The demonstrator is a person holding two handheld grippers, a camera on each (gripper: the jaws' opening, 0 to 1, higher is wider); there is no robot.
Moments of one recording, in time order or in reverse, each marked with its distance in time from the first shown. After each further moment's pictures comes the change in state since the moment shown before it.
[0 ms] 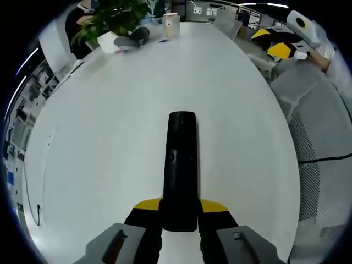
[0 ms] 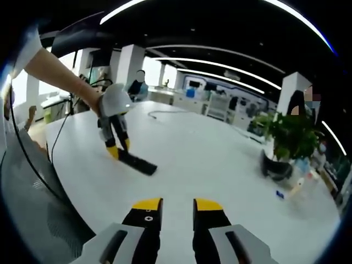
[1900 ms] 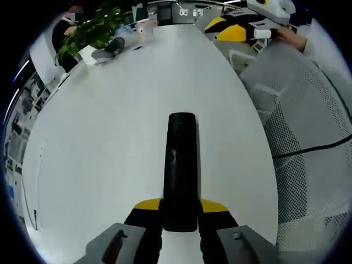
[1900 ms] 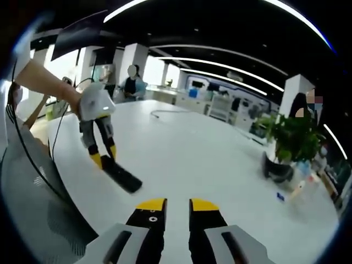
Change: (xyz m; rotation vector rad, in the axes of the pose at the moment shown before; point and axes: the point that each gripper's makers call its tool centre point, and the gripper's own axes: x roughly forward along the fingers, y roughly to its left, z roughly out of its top) left arm -0.002 -0.070 -0.004 0.077 -0.028 -0.037; right arm 0.000 0.004 0.000 -0.024 0.004 0.015
